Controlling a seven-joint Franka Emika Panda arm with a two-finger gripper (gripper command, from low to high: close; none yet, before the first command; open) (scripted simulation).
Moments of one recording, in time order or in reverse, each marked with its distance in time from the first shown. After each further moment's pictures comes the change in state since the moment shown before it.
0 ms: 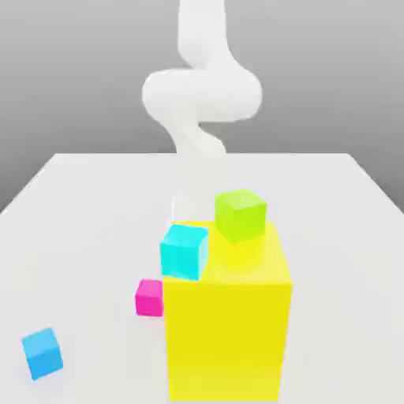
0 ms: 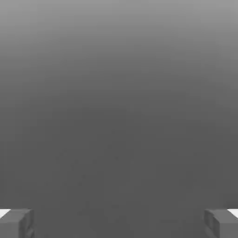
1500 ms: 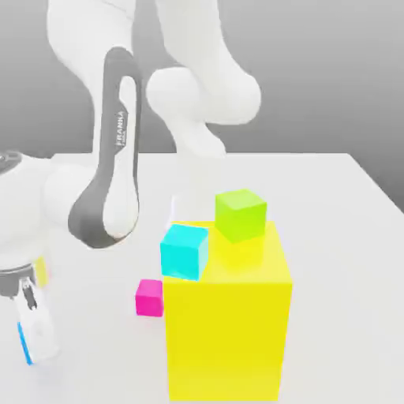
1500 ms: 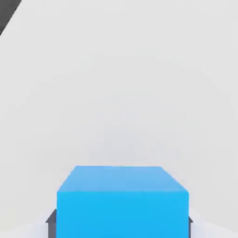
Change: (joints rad) arm -0.347 1.005 -0.108 -0.102 0.101 0.376 0.306
